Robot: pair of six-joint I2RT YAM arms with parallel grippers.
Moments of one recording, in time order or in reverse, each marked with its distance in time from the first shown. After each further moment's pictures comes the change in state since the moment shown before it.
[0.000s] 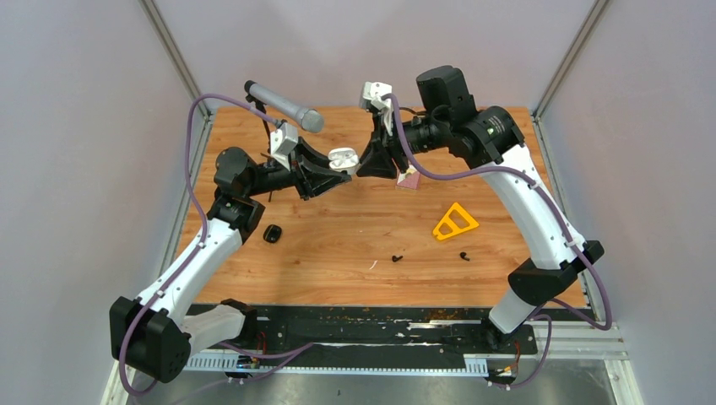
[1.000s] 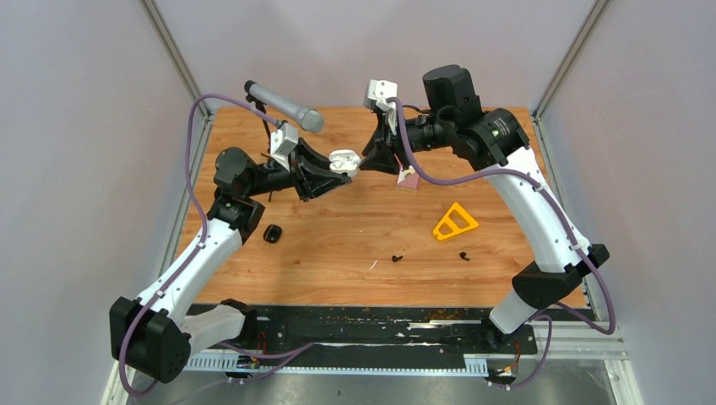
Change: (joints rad) left arm 0.000 -0.002 0.000 0.006 0.023 -0.019; right arm -0.013 -0.030 -0.034 0.050 0.039 -0.067
